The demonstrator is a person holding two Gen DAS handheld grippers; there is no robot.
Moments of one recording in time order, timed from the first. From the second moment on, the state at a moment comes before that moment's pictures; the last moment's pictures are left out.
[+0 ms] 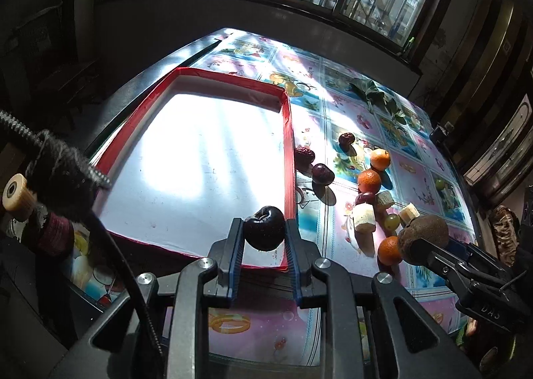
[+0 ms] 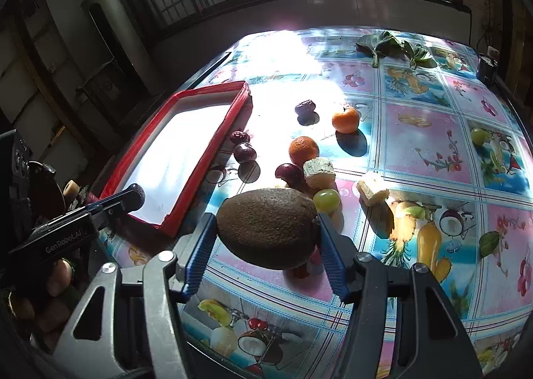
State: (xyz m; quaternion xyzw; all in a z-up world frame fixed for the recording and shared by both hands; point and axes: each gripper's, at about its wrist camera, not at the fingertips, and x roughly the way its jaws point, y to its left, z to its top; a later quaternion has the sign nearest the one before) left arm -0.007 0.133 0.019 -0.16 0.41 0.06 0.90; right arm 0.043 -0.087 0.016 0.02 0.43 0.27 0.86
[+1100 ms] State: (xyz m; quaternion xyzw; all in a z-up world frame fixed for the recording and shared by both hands) left arm 0.036 0.226 -0.024 -0.19 0.48 0.16 0.84; right arm 0.068 0.094 -0.030 -0.10 0.48 0.39 0.78
